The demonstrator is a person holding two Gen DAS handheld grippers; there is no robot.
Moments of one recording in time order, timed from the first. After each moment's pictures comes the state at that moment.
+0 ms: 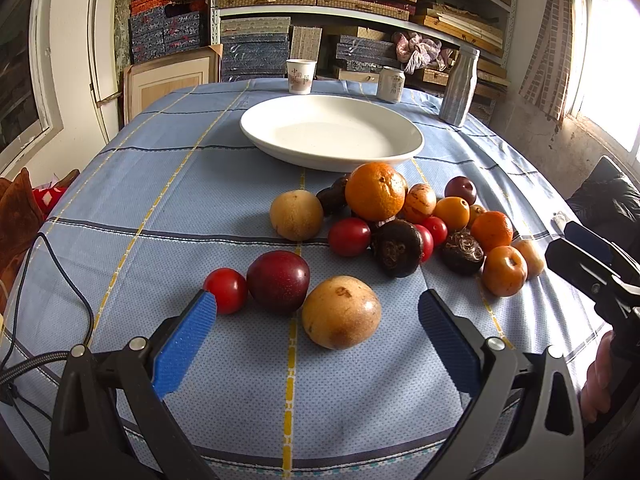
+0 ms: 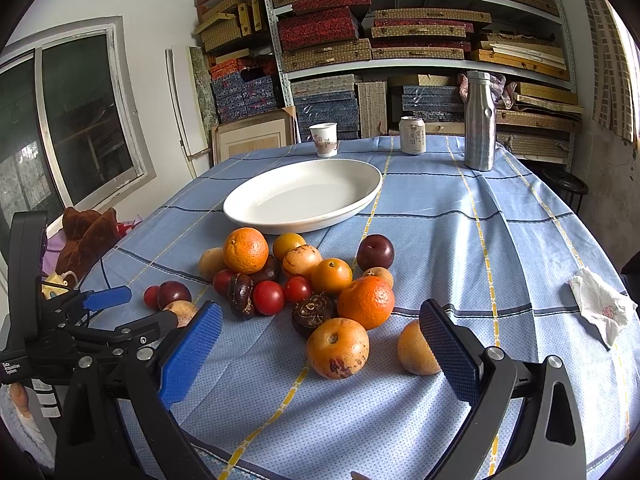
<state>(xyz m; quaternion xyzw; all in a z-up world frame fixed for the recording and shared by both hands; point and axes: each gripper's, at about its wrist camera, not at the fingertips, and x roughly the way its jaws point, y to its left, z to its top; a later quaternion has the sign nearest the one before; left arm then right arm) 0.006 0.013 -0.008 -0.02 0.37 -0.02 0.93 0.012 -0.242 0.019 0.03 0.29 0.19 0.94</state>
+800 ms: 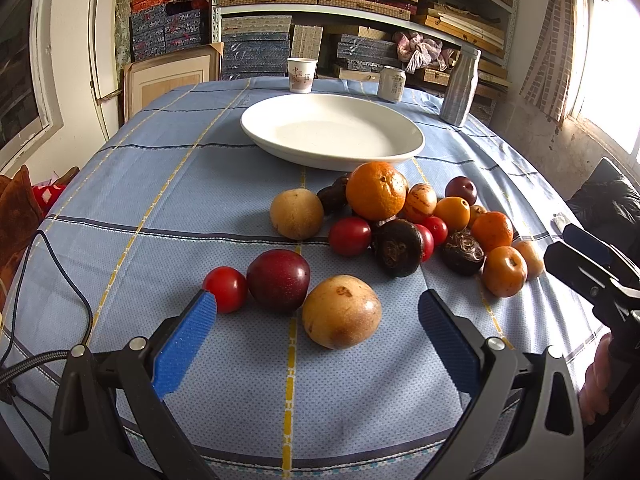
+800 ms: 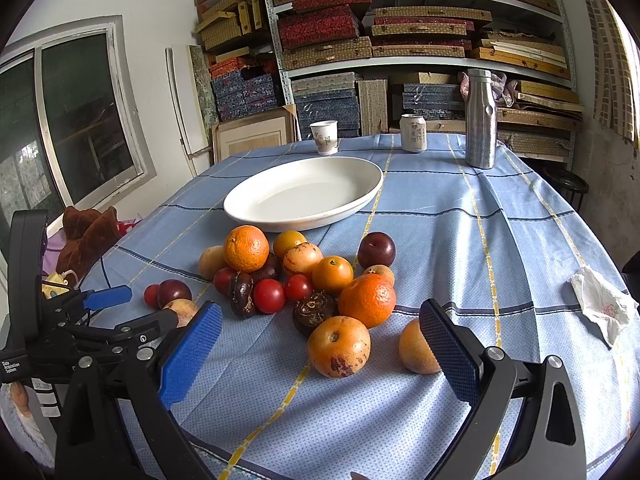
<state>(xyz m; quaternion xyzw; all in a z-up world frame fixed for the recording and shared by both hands) 0.007 0.014 -0.010 -0.02 0.38 -0.02 0.93 0.012 -0.240 0.017 0.03 0.30 0.19 0.94</state>
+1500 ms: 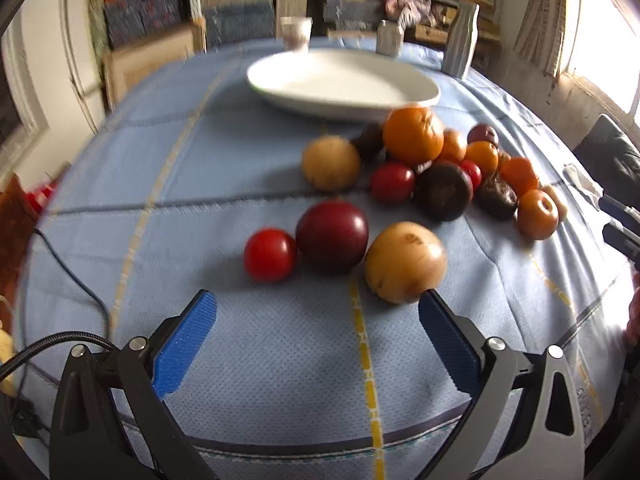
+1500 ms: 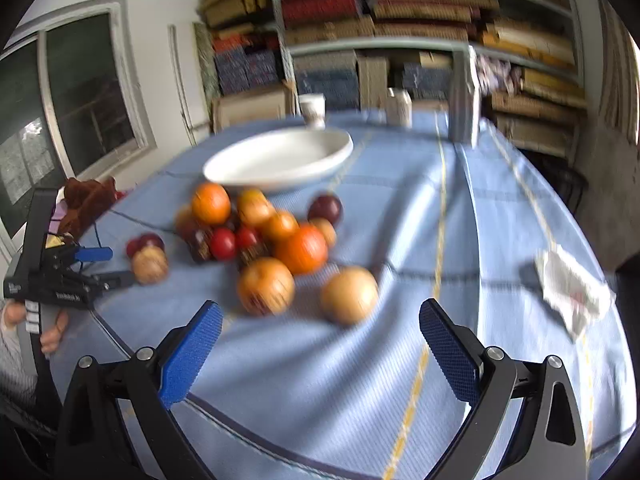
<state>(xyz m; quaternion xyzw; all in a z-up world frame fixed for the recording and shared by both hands) 0.012 0.047 -0.030 0.00 0.45 -0.05 0.89 0.001 -0.292 -0.005 0.01 0.35 0.19 0.92</state>
